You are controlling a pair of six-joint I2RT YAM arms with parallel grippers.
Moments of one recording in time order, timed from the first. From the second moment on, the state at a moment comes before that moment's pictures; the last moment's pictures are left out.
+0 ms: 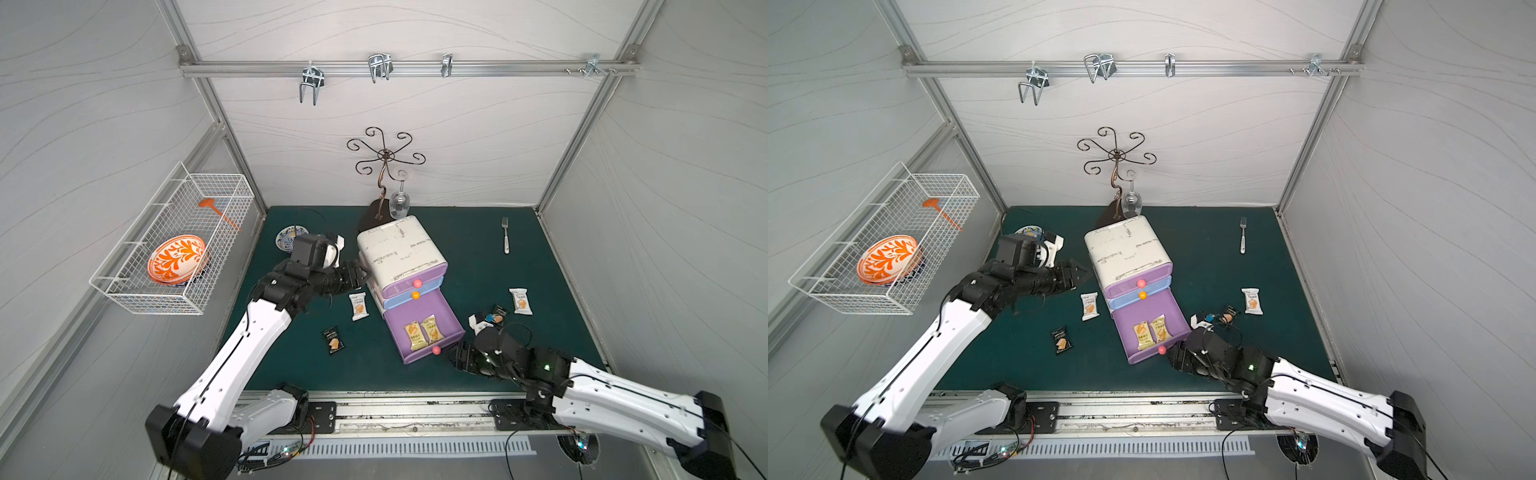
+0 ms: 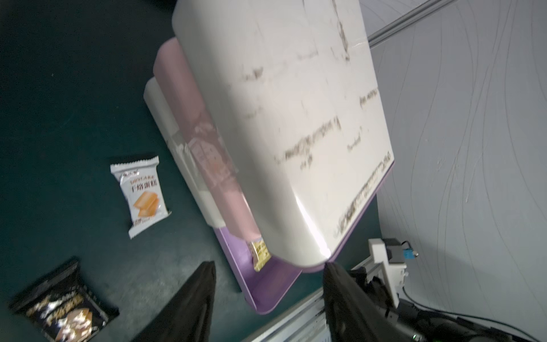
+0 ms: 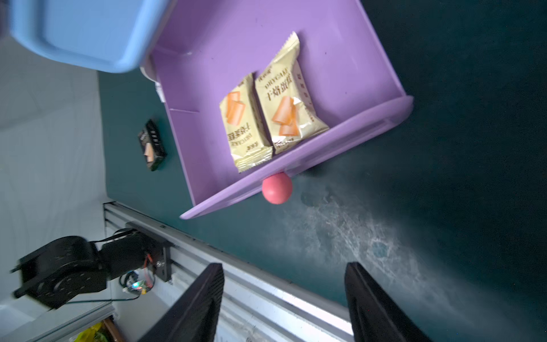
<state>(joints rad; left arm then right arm) -0.37 1.02 1.09 -0.84 0.35 -0.63 1.13 0.64 0.48 -0.67 0.07 1.16</state>
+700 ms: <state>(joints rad) -1.03 1.22 1.12 -1.19 -0.16 -1.26 0.65 1.19 1.19 -1.18 -0.23 0.62</state>
